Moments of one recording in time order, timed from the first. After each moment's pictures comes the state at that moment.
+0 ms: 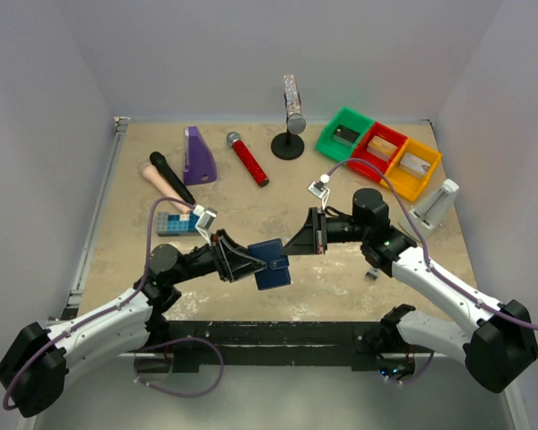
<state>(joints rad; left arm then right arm) -0.73 0.79 0.21 0.75 0.54 -0.97 0.57 1.05 0.68 0.13 -0.94 0.93</state>
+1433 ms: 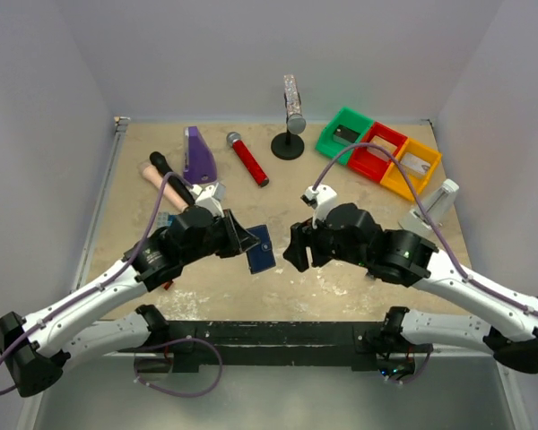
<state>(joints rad) -0.82 0.88 0.77 -0.33 0.00 -0.90 1.01 0.97 1.10 -0.69 0.06 0.47</state>
